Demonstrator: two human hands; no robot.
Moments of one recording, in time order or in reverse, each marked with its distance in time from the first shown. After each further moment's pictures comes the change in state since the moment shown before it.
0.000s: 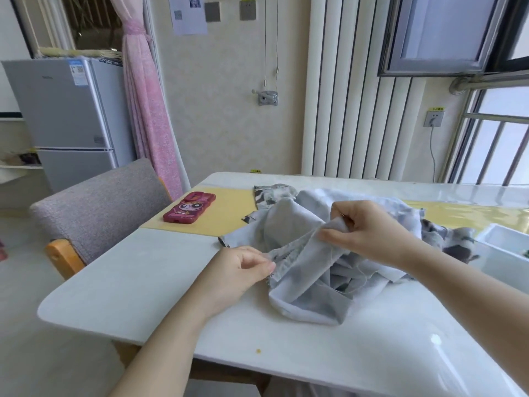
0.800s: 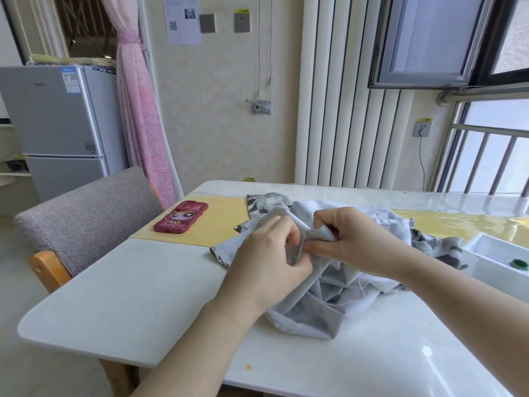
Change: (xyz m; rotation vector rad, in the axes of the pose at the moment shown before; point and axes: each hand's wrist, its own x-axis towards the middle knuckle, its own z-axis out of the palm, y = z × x) left_hand 0.015 0.053 0.039 0.402 0.304 0.462; right_hand -0.001 -0.025 -0.004 0.024 -0.072 -0.033
